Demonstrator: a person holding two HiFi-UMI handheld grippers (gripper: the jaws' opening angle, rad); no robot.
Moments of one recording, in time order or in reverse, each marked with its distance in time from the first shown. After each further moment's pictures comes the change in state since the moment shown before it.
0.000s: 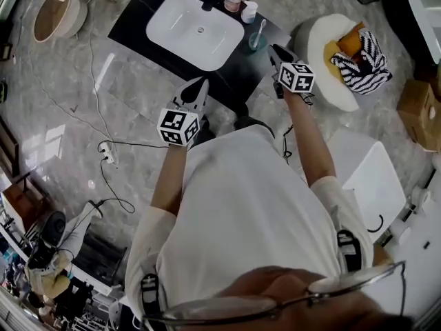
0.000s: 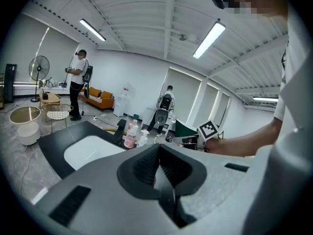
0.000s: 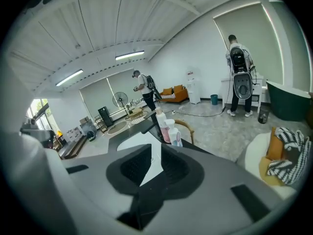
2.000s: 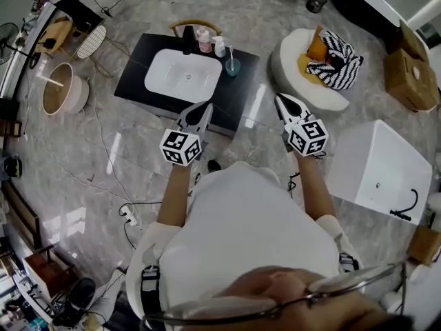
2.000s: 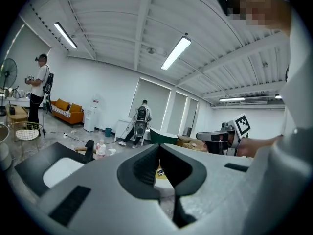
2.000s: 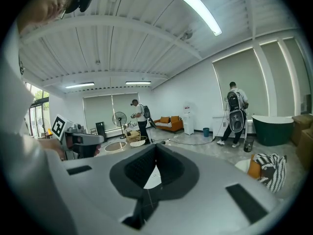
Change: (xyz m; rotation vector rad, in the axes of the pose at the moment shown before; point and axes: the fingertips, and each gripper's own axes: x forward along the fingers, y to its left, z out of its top) left arm -0.063 -0.108 0.055 0.173 -0.108 -0.315; right arm -0.283 0.127 0.026 -0.130 -0.341 -0.105
